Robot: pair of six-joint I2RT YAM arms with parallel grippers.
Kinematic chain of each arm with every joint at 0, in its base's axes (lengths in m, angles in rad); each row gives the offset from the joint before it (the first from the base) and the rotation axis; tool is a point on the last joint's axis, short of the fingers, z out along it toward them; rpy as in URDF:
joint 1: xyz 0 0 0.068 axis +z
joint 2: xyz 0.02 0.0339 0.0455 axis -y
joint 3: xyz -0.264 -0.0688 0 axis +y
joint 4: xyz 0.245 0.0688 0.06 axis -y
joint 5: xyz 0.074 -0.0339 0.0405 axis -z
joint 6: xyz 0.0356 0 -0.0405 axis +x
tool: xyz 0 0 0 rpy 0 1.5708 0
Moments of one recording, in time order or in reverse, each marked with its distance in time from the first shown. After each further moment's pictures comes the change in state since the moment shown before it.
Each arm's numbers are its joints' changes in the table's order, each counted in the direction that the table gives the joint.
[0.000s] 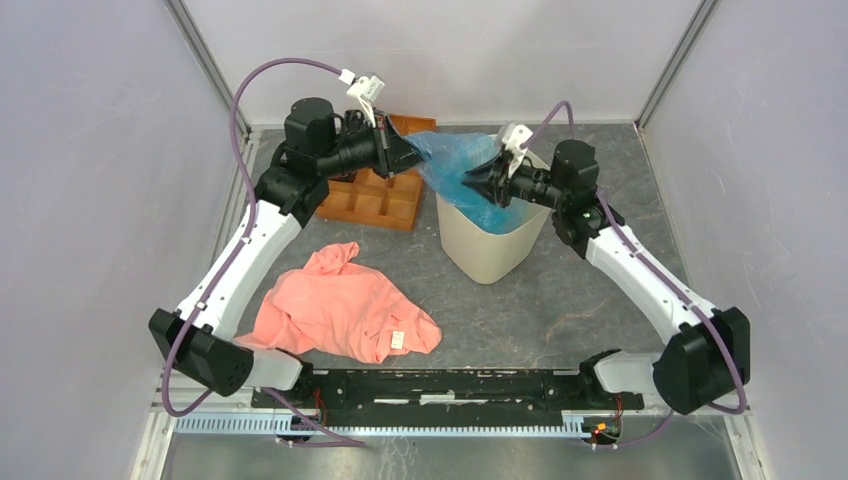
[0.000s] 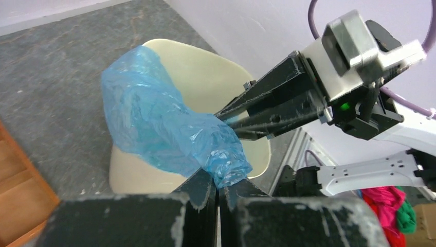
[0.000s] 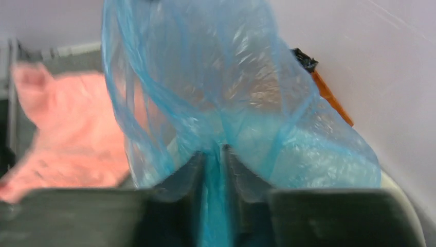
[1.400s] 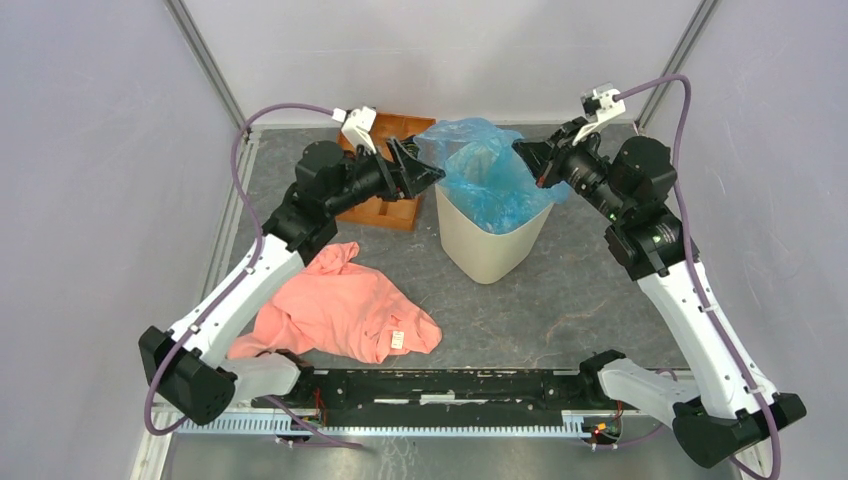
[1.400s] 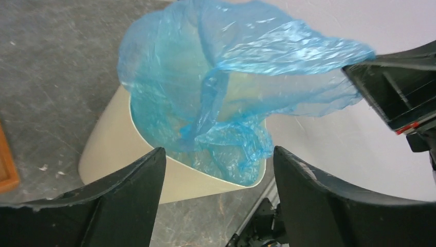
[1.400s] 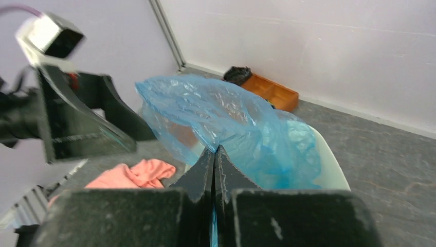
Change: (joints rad) left arm -0.106 0.137 0.257 0.188 -0.288 -0.257; right arm -0.005 0.266 -0.225 -0.357 0.480 0.443
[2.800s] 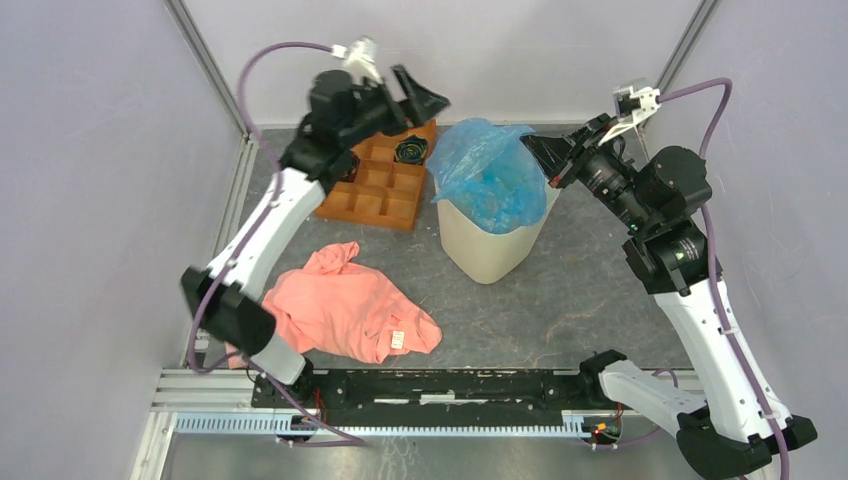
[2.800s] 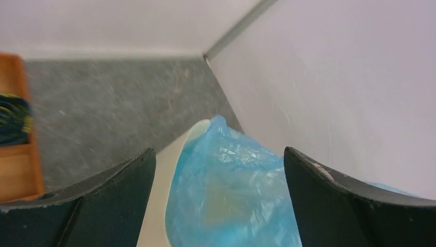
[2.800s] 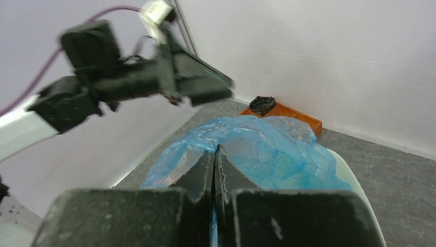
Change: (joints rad) left arm 0.112 -0.313 -0.431 -0.072 -0.034 -0.022; right arm 0.000 0.068 -0.055 0.045 -0.033 0.126
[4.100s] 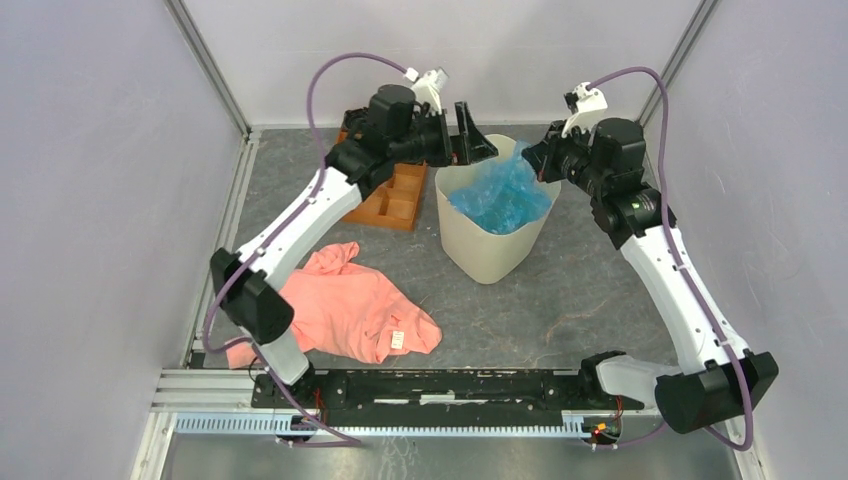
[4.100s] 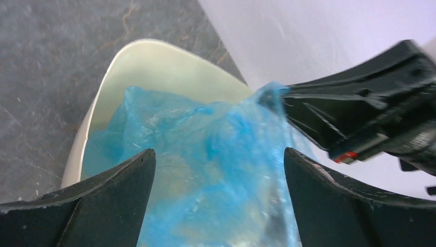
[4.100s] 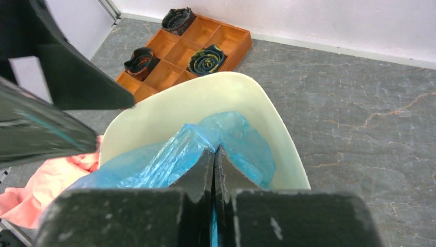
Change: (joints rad) left arm -0.201 -0.180 -0.105 -0.187 0.082 0.073; right arm -0.120 -0.232 0.050 -0.145 0.053 -0.151
